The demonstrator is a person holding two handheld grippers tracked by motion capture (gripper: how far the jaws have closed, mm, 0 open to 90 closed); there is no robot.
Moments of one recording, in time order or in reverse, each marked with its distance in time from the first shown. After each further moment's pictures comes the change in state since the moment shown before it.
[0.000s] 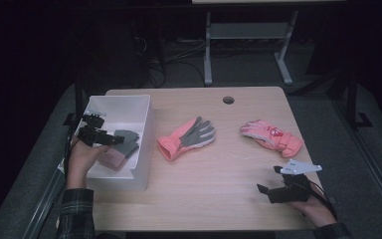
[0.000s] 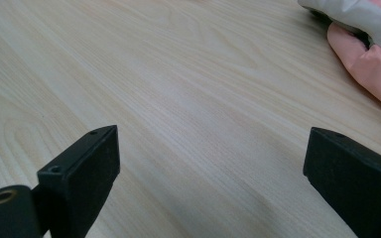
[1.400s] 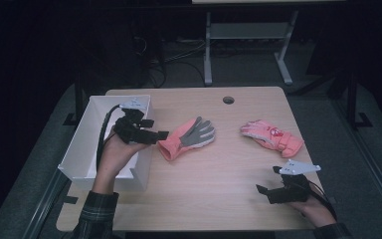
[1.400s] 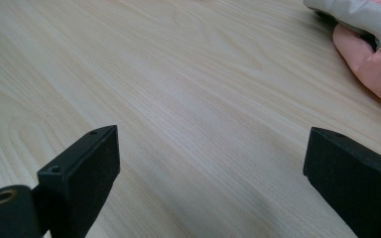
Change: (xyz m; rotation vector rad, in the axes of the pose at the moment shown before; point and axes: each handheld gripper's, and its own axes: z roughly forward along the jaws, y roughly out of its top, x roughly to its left) left arm -0.142 0.049 -0.020 -0.157 -0.282 0.237; right arm 0.002 0.001 0.001 0.006 0.007 -0.012
